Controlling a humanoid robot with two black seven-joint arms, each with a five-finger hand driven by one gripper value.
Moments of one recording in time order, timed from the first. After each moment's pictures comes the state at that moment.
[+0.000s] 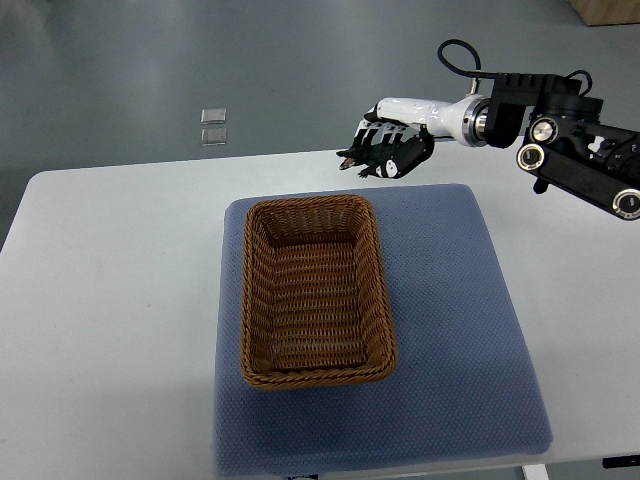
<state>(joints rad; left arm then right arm) 0.02 0.00 -0.04 -0.21 0.06 0.04 0.05 1.15 -0.42 0.35 1.12 -1.24 0.28 -0.11</state>
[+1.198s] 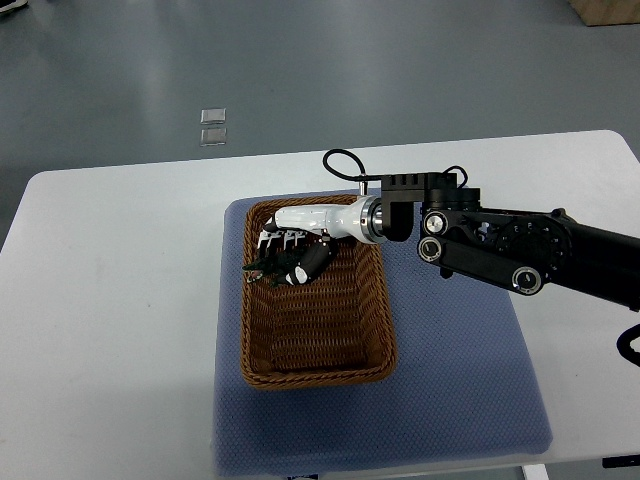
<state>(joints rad) 0.02 0.00 -0.04 -0.21 0.06 0.04 0.05 1.04 -0.17 0.26 1.12 -1.25 0.27 -0.06</state>
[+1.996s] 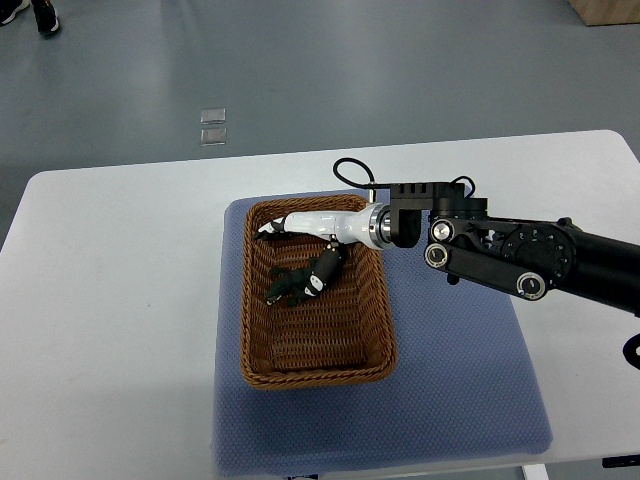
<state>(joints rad) 0.02 0.00 -0.04 -0.21 0.06 0.04 0.05 1.03 -0.20 0.28 1.11 -1.24 0.25 -0.04</state>
